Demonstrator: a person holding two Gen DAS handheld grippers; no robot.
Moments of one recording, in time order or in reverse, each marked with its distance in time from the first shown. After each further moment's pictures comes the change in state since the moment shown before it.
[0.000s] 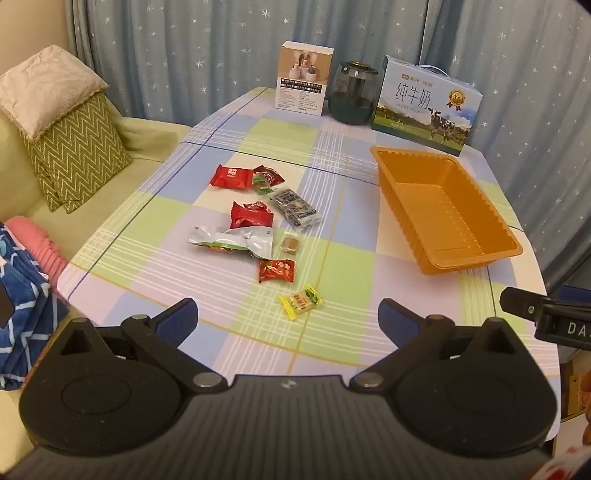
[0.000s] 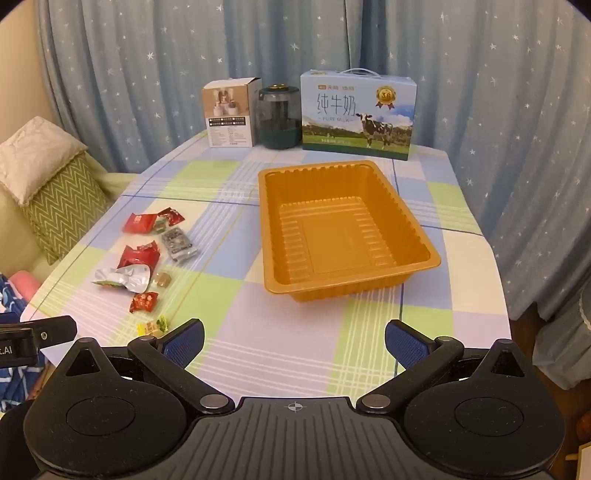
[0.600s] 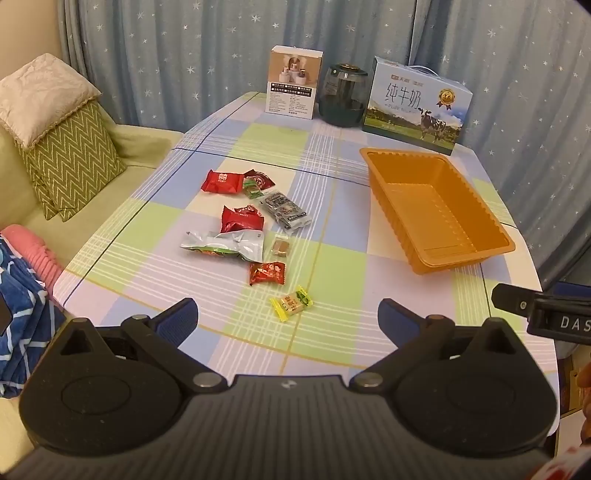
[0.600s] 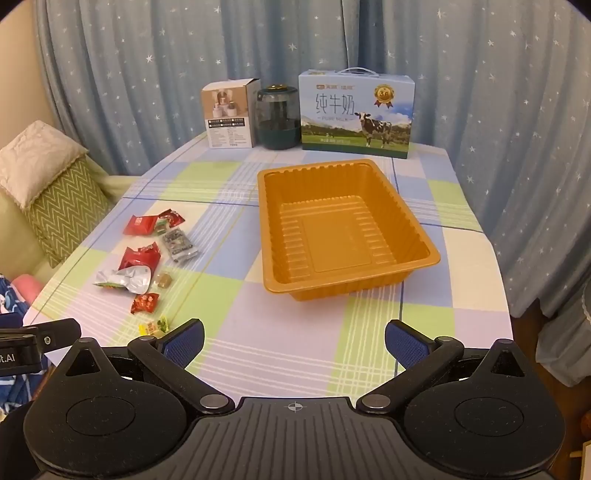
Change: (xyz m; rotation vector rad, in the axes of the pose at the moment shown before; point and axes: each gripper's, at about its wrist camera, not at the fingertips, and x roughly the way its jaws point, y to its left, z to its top) left arm -0.003 -0.007 0.000 0.015 -0.013 -0.008; right arm 0.001 -0.002 -0.001 0.014 0.001 0.005
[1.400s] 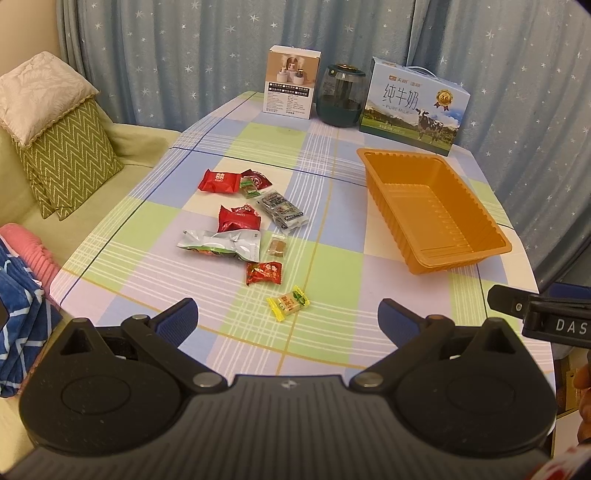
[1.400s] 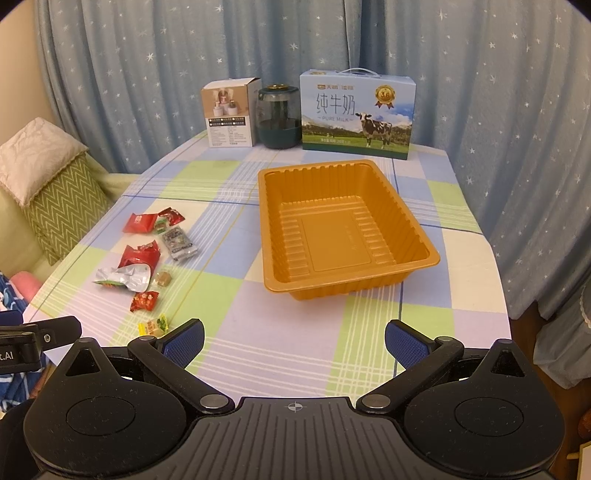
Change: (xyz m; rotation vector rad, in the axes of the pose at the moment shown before) left arm 0.000 -0.001 -0.001 -0.003 0.001 -0.012; right arm -0.001 -0.001 0.000 -0.008 0.000 -0.002
